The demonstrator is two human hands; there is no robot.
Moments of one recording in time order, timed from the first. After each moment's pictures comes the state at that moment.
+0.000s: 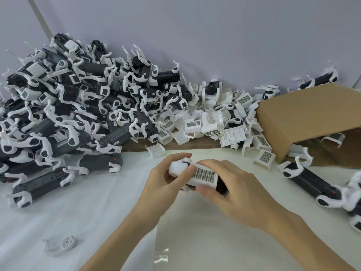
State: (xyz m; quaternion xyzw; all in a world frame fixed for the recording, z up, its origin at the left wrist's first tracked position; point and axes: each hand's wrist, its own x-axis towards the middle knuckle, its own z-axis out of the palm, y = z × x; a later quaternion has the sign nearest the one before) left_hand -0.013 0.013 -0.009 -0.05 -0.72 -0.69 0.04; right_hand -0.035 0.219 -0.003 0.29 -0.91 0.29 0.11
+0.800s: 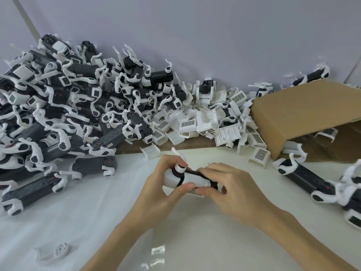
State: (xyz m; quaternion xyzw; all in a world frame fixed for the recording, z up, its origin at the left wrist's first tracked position) left_hand -0.020 -0.001 -0.033 -0.19 -0.79 -0.57 0.13; right_hand -0.042 0.221 -0.012 0.30 -0.91 0.27 0.11
